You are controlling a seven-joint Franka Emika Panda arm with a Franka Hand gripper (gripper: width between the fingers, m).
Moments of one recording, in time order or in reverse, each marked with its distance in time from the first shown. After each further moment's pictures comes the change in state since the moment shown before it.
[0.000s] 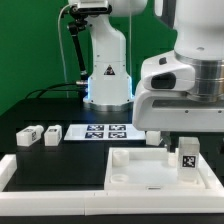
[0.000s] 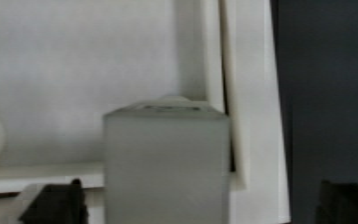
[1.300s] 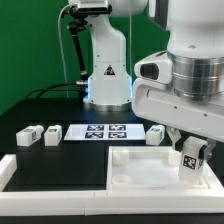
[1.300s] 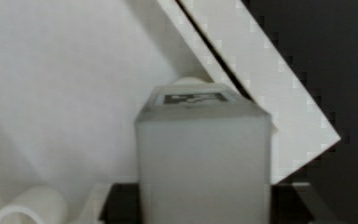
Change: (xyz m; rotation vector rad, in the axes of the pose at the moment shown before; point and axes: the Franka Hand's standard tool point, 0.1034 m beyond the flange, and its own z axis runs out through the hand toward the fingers) arm 0.005 0.005 0.000 0.011 0.036 0.521
